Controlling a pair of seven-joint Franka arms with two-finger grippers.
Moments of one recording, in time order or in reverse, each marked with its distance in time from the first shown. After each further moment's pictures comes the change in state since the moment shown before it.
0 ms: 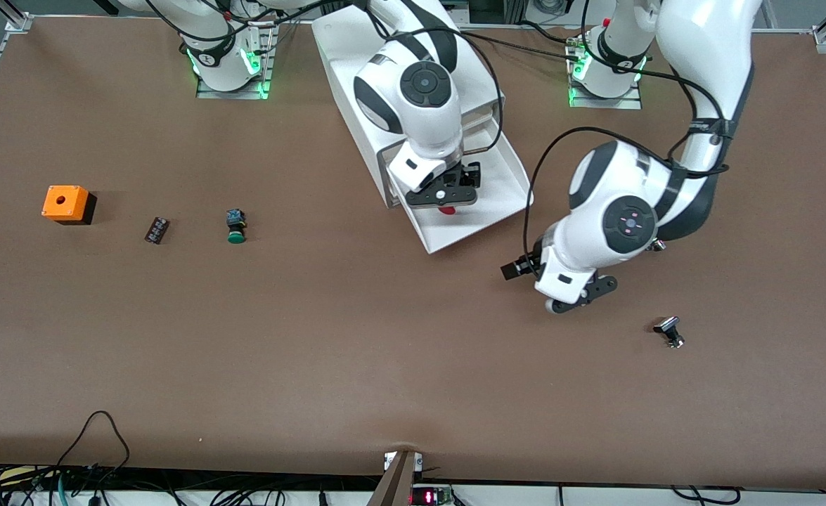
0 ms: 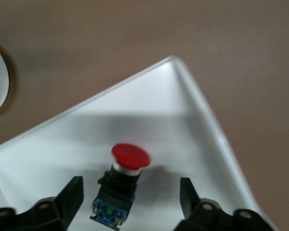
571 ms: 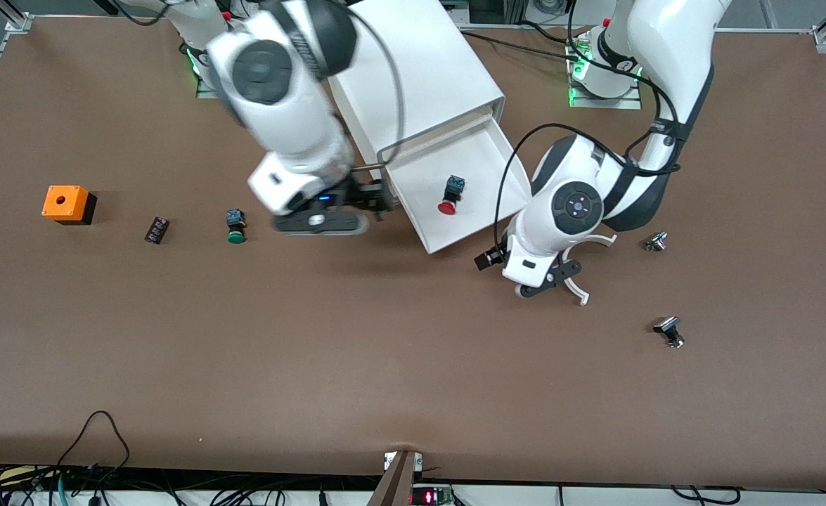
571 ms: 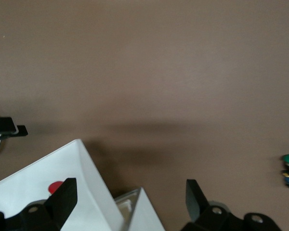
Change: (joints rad) left arm -0.077 -0.001 -0.004 -0.115 0.010 0.138 -0.130; right arm -0.275 -0.217 -0.032 0.029 0.018 -0.250 -0.248
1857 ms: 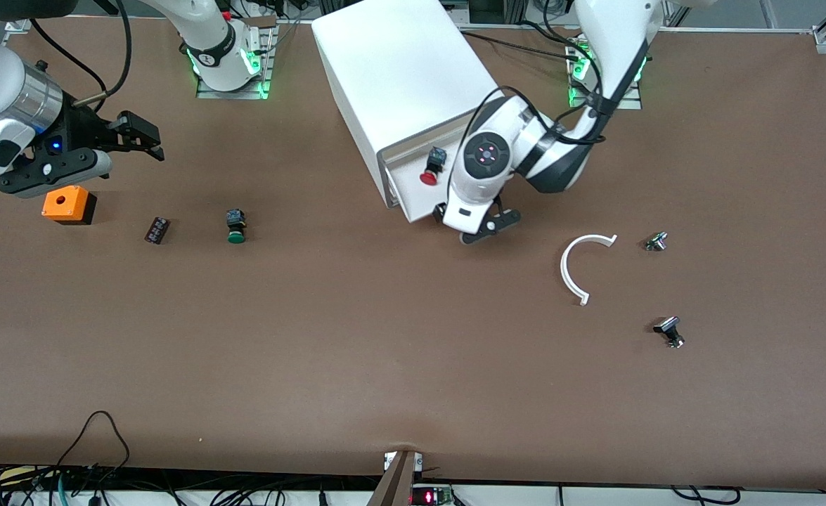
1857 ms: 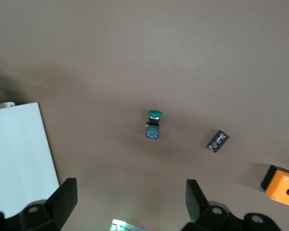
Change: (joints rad) left arm -0.193 -0.043 -0.018 -0.151 0.028 0.017 -0.204; right arm -0.261 -0.421 -0.152 -0.370 -0.032 -0.239 -0.743
